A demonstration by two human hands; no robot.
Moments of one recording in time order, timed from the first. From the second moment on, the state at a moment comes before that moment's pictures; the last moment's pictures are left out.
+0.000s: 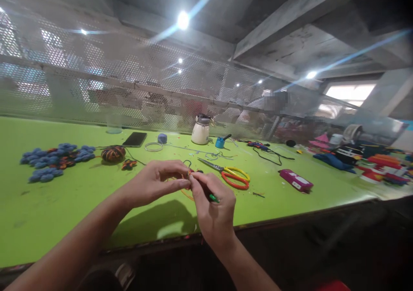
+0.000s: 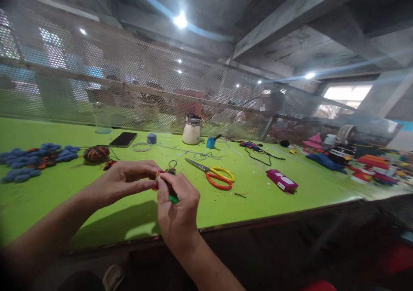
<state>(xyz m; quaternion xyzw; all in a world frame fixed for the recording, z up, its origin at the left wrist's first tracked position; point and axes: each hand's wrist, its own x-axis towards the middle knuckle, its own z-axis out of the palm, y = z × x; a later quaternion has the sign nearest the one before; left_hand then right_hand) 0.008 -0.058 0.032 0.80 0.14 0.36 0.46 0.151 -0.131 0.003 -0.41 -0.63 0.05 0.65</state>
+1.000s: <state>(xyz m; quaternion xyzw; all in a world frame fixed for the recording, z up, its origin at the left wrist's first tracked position) 0.016 -0.049 0.028 0.80 0.30 0.30 0.43 0.169 -0.106 0.014 -0.49 -0.63 0.28 0.54</state>
